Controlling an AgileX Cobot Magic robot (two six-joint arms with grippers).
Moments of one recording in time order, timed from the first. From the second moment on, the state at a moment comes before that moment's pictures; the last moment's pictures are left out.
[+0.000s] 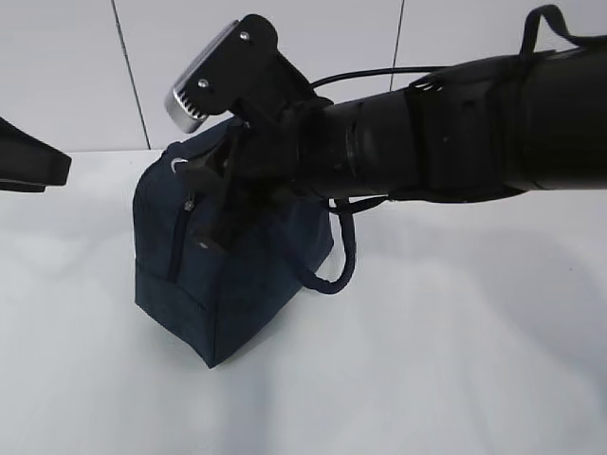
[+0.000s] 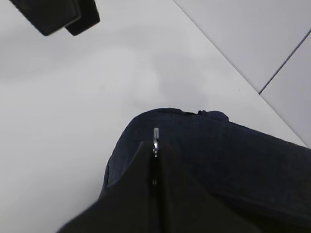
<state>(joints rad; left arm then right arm) 0.10 1.32 -0.93 -1.02 1.05 0.89 0.69 1.73 -1.16 1.79 0.27 -2.20</state>
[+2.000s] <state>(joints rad) -0.06 1.70 -0.88 -1.54 0.93 1.70 0.64 1.74 -1.16 1.78 0.35 -2.16</state>
